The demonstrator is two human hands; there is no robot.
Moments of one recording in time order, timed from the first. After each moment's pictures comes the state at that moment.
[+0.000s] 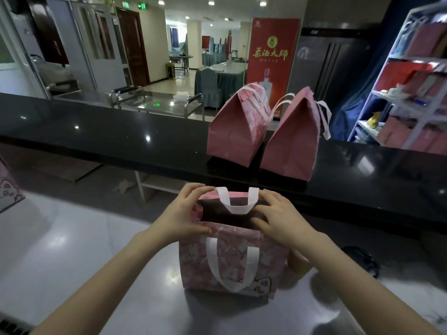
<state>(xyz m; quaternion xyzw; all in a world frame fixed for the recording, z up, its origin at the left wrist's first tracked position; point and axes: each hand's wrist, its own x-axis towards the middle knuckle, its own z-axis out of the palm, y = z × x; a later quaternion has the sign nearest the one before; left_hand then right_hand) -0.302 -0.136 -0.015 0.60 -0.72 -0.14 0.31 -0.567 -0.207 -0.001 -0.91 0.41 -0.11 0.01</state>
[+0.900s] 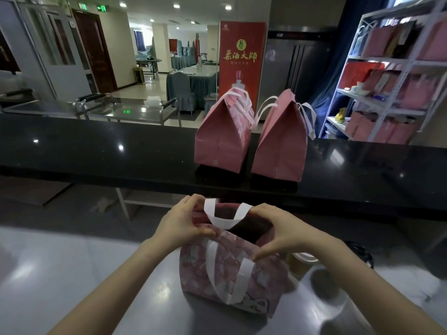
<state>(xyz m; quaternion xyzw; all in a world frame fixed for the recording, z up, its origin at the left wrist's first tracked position) -0.291 -0.182 -0.031 0.61 -0.71 -0.14 0.32 -0.571 -0.195 0.021 -0.87 0.41 -0.10 0.26</state>
